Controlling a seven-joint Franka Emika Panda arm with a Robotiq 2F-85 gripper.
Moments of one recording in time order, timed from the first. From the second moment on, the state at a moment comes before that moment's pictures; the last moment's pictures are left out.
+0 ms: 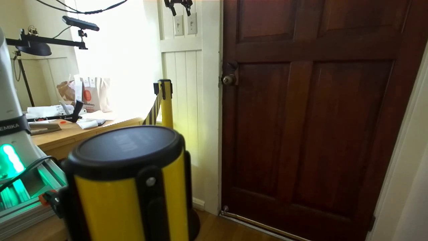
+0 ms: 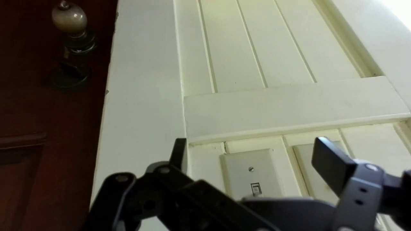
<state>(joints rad) 0.04 0.10 -0.04 -1.53 0.23 2.26 -0.20</state>
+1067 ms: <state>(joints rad) 0.04 0.27 0.01 -1.28 0.22 2.32 -0.21</state>
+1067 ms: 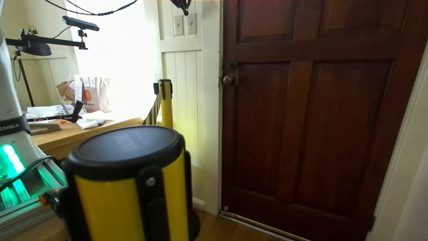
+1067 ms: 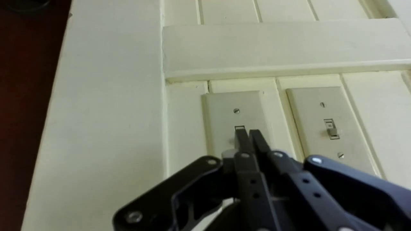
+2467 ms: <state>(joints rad) 0.06 0.53 0.01 -0.92 0.20 2.20 -0.21</state>
